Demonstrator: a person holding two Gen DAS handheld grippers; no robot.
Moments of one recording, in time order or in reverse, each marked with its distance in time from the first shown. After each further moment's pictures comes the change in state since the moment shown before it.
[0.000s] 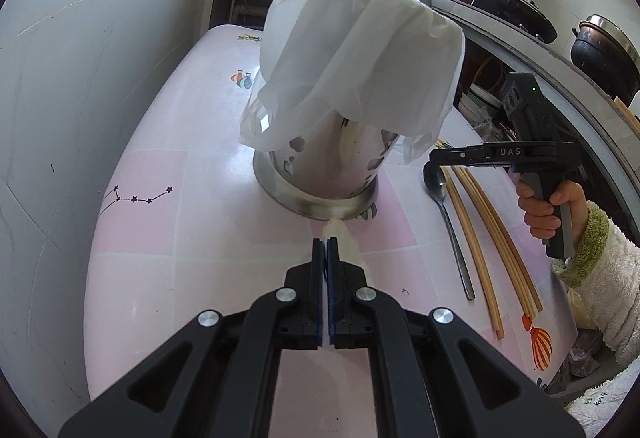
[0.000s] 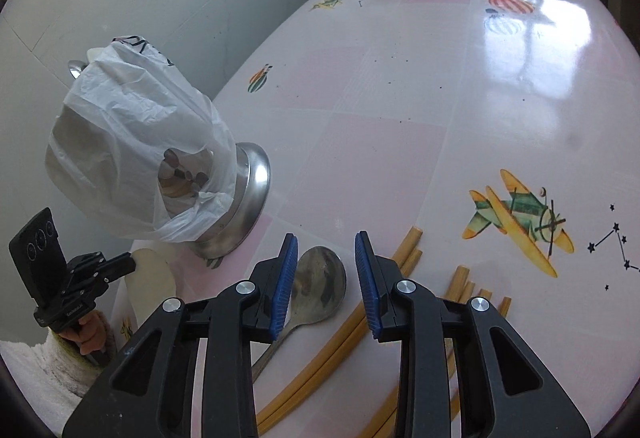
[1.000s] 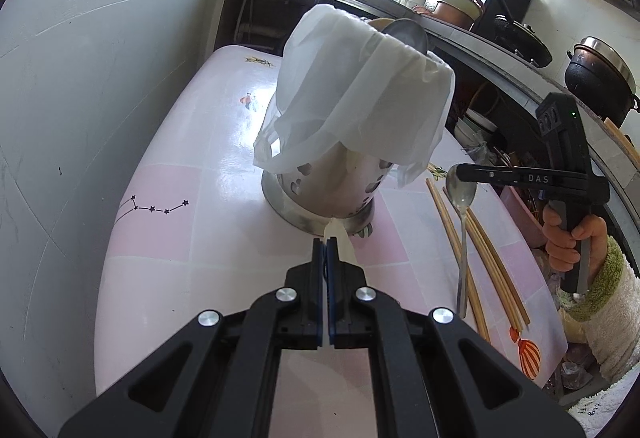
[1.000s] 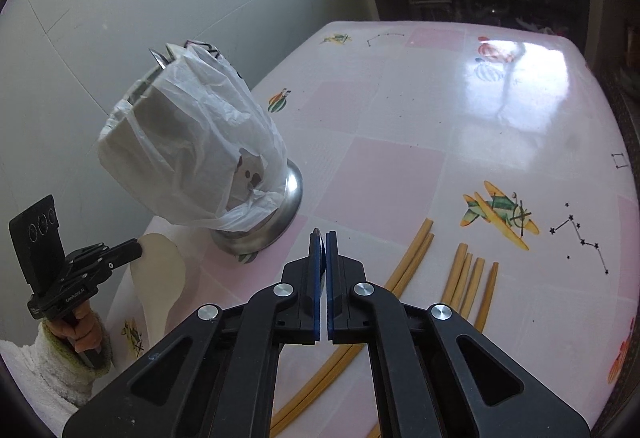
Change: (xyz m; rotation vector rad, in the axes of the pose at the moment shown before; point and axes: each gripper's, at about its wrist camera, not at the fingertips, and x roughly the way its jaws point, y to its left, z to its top) left arm -0.024 0.003 0.001 -0.025 -0.091 -0.014; right arm -0.072 0.062 -0.033 -0.048 -0.181 -0.132
